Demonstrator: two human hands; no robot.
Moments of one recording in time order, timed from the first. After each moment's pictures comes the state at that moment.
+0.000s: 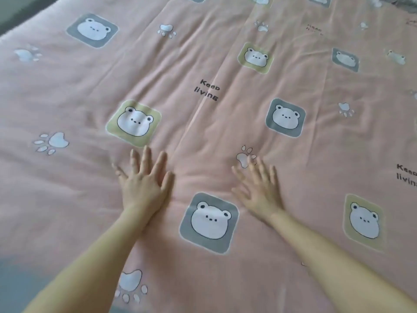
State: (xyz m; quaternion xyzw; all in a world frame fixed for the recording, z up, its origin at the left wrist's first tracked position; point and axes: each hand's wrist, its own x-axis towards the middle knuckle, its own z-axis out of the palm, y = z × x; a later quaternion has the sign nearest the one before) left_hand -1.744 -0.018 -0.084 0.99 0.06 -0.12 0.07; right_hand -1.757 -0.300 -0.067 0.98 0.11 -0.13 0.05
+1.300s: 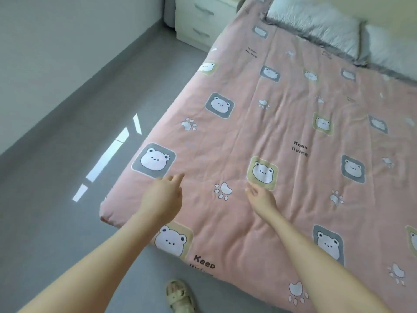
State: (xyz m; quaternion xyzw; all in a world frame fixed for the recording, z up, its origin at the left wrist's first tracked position) left_hand -1.732 0.374 0.080 0.98 -0.04 -0.12 0.17; right_hand -1.717 0.105 0.030 0.91 -0.16 -0.17 -0.34
